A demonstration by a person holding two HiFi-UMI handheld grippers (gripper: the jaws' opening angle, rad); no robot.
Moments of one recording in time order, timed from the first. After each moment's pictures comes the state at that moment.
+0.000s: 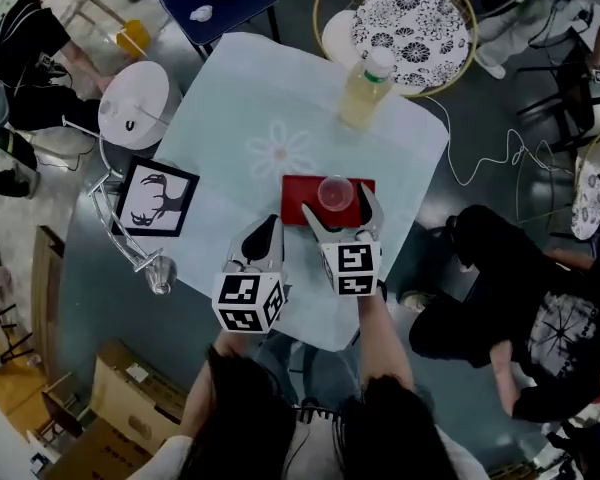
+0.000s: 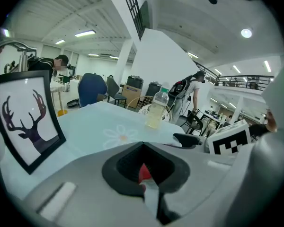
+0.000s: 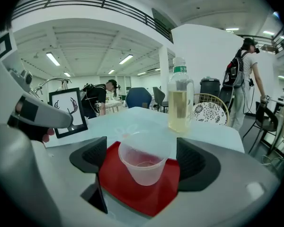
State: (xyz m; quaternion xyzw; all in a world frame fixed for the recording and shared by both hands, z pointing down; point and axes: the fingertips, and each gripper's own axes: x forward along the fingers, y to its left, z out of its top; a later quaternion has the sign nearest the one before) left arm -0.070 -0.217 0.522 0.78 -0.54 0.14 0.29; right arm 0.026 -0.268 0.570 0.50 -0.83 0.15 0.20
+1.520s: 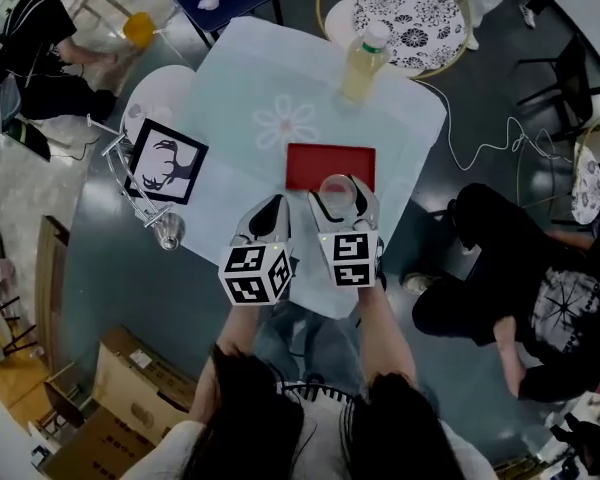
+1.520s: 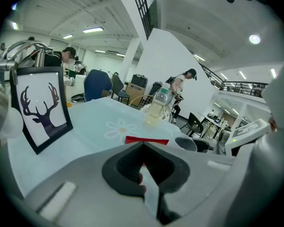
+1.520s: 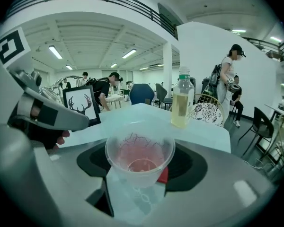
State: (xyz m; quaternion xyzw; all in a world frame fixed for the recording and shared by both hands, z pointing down) left arm -0.070 -0.182 0.517 0.76 -0.56 0.12 0.32; right arm 0.019 -0.209 0.547 0.49 -0.82 0.15 0.25
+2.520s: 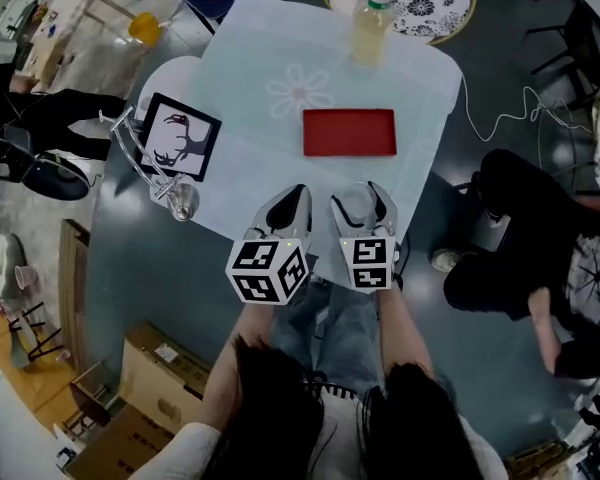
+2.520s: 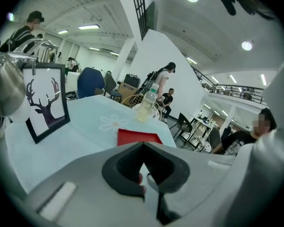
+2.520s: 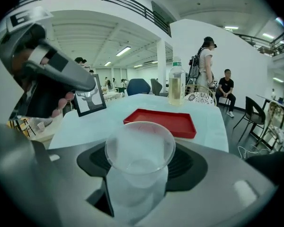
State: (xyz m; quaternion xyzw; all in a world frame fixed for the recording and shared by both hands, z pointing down) left arm -0.061 -0.135 0.509 0.79 -0.51 0.11 0.32; right arm 0.026 -0.126 0.600 0.52 -0.80 0.18 0.25
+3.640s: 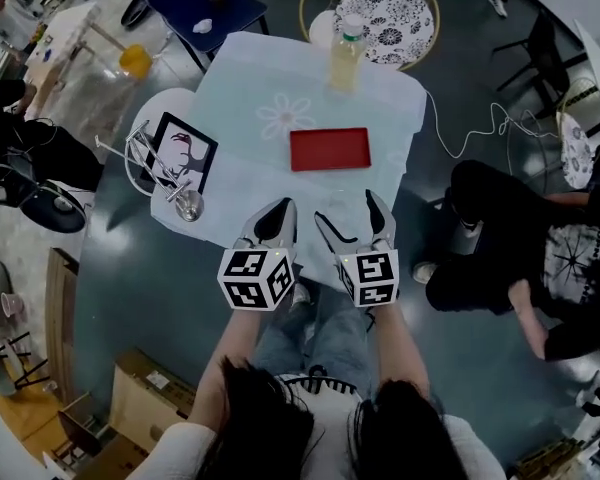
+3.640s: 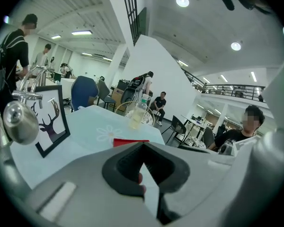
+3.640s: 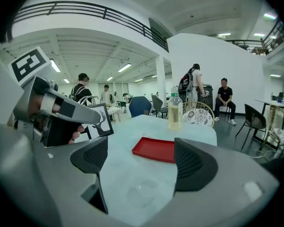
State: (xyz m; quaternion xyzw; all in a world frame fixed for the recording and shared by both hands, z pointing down) left arm -0.070 -0.110 0.459 0.82 -0.49 0.10 0.29; right arm 0.026 -0.103 0.497 0.53 -0.82 0.15 0.17
